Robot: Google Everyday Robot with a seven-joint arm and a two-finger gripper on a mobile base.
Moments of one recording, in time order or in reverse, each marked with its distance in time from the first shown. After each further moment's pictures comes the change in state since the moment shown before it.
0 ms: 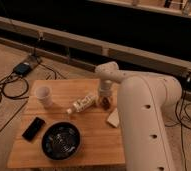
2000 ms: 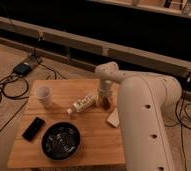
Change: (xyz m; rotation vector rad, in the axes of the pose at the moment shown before) arm 0.001 0.000 0.001 0.001 0.004 0.000
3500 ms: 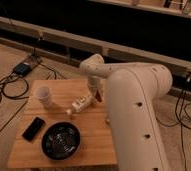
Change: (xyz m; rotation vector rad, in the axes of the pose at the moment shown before) arm -0.019 0.057 -0.059 0.172 -0.113 -0.244
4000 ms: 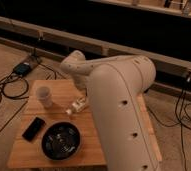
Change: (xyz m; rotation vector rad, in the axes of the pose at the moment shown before) arm -0.011 0.059 -0.041 0.136 0.031 -0.244
